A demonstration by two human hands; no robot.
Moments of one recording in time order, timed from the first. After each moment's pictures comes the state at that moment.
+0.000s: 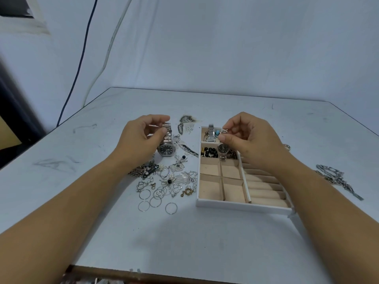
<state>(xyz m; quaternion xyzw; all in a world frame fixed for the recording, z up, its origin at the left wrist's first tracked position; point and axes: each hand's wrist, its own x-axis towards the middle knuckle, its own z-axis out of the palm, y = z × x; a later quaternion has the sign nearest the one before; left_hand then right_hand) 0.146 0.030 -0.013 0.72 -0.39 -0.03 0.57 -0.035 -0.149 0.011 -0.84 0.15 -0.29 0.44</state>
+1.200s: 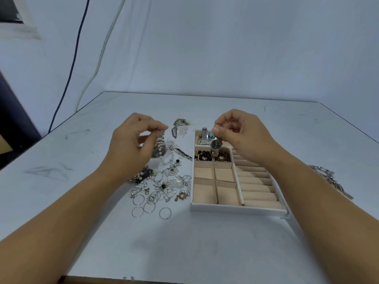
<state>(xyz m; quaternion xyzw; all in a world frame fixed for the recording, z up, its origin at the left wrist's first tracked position) 0.134 0.038 -0.009 0.68 -0.50 0.17 0.51 -0.026 -0.151 0.027 -0.84 0.18 -0.27 0.44</state>
